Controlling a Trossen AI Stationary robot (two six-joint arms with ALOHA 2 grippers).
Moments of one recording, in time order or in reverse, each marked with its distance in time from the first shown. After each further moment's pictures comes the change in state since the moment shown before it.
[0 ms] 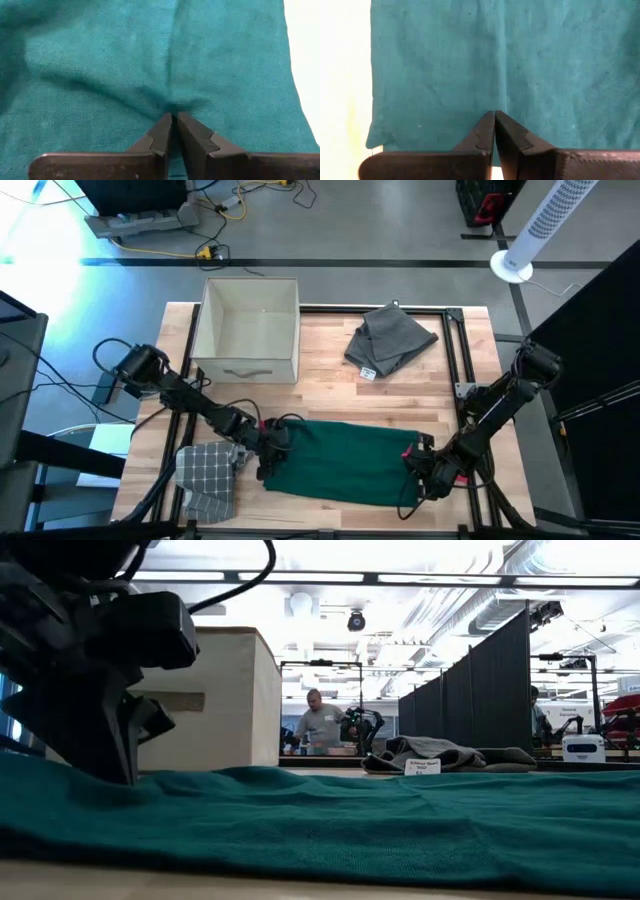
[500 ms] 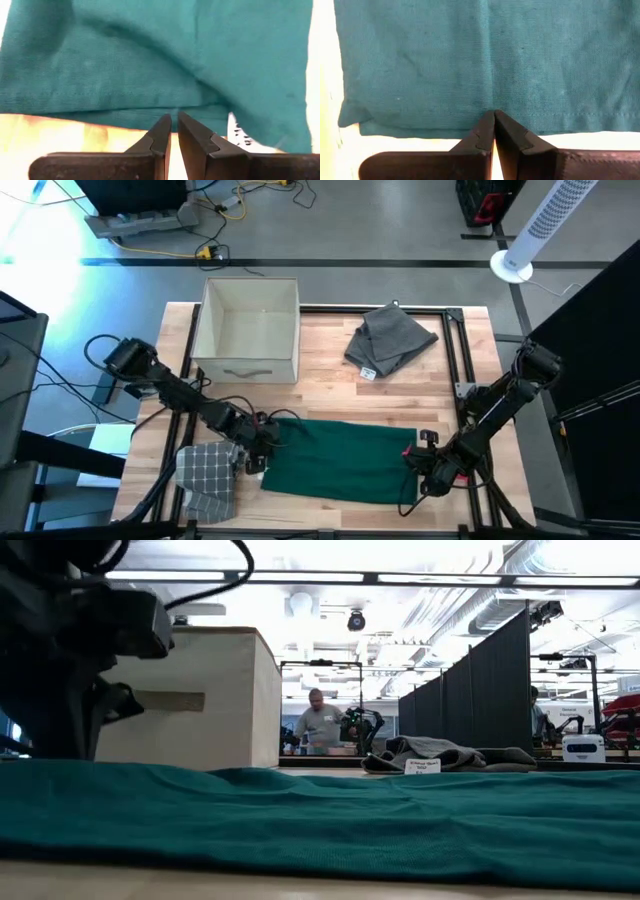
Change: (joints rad) left arm -0.001 -0.153 -0.003 -0.271 0.014 -0.042; right arm 0.000 -0.012 -0.007 -0.073 -0.030 0.042
